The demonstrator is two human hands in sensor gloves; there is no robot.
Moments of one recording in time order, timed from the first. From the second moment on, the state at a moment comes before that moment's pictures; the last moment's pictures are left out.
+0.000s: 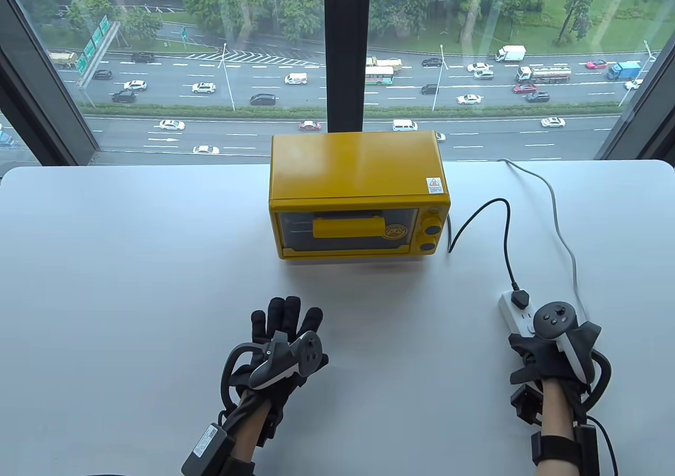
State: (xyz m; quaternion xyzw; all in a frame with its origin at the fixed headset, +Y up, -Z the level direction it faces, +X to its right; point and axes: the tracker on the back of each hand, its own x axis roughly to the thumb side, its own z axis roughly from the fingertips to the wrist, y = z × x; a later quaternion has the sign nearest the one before) left_hand -0.128 -0.750 -0.288 -0.14 -0.10 -0.07 0.98; right_hand 0.321 -0.747 -0.297 -0.24 0.09 0.95 0.15
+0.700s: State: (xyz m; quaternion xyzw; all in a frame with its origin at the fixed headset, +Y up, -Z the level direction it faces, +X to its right) left_hand -0.129 -0.747 -0.286 -0.13 -0.11 -0.06 0.98; right_hand 0.201 -0.731 -0.280 0.06 0.23 0.97 0.07
